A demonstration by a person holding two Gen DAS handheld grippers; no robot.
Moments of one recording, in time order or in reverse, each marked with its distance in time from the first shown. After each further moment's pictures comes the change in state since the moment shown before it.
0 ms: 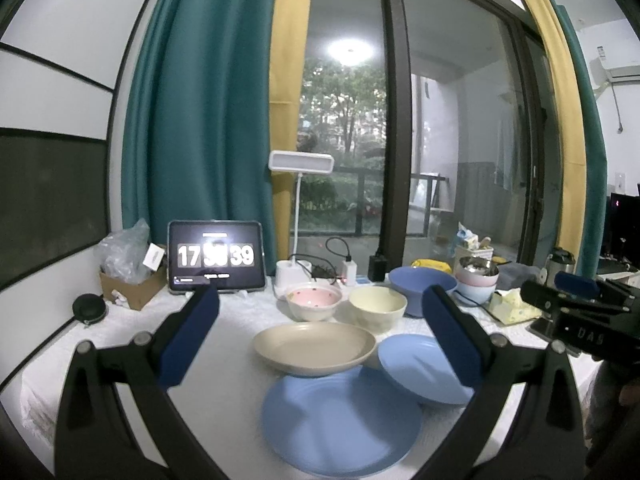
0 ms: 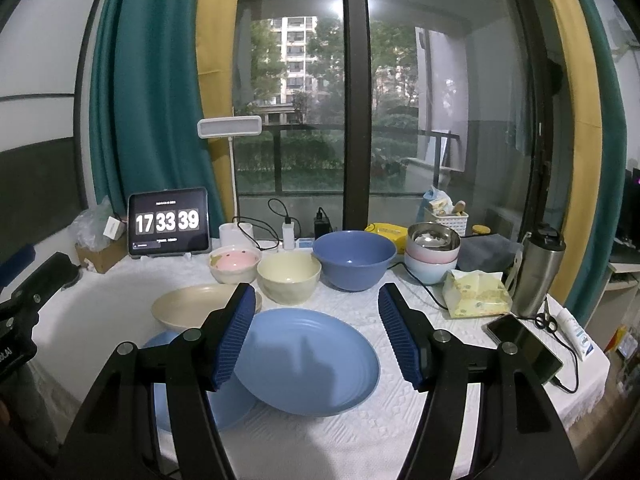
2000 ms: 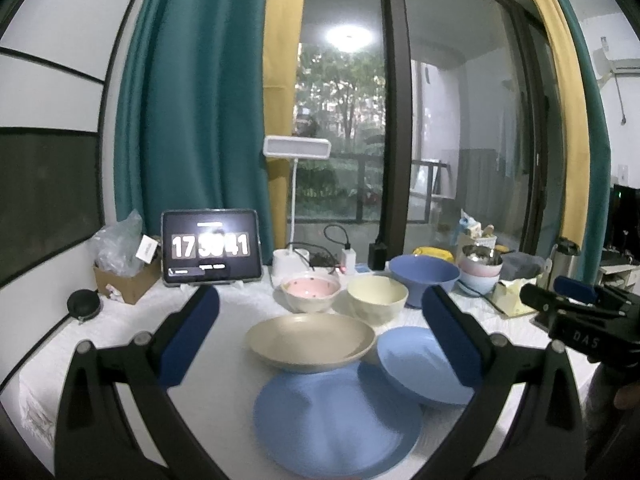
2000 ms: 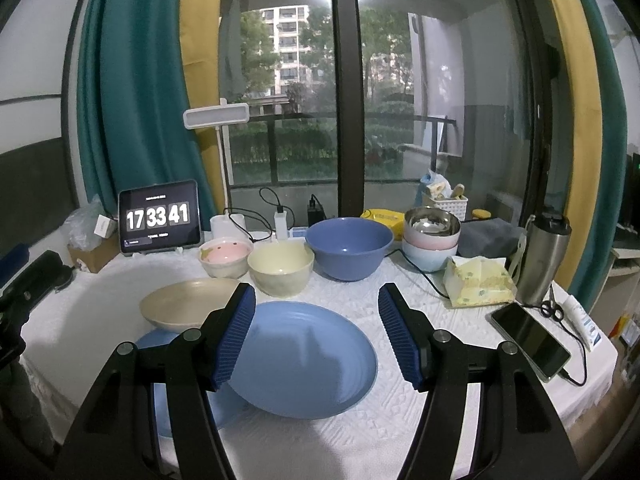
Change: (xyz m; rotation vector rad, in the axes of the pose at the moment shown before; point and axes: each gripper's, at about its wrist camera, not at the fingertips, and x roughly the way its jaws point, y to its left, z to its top) left arm 0.027 -0.006 -0.004 0.014 0.064 -0.002; right arm 0.018 -0.012 -0.013 0.031 0.041 0.001
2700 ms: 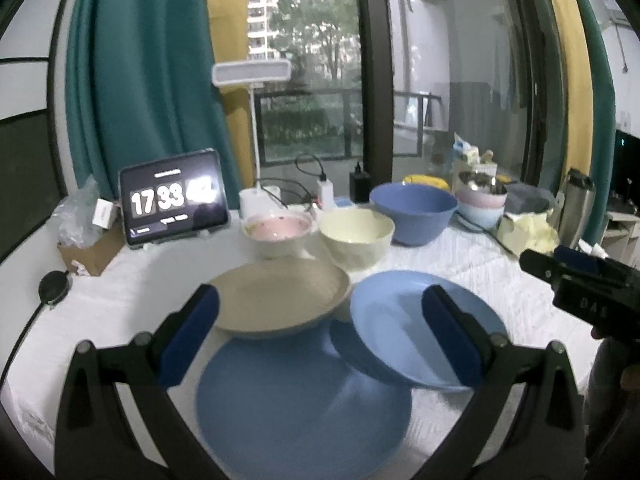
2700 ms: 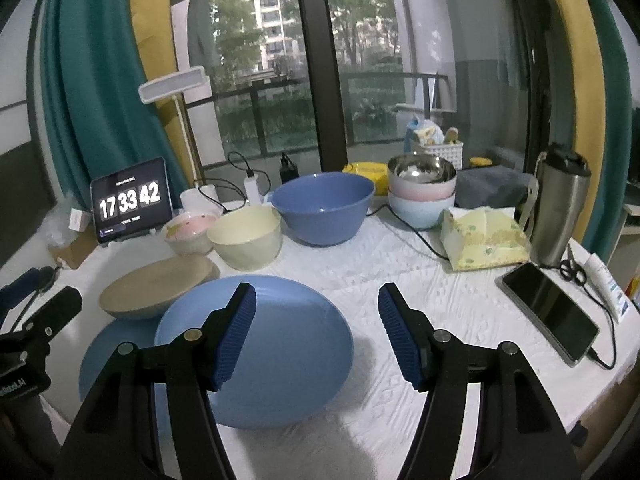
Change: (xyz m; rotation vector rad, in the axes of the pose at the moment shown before) left arm 0.085 -0.056 -0.030 0.087 0.242 -0.012; right arm 0.071 -0.052 -0.018 0.103 0.142 0.018
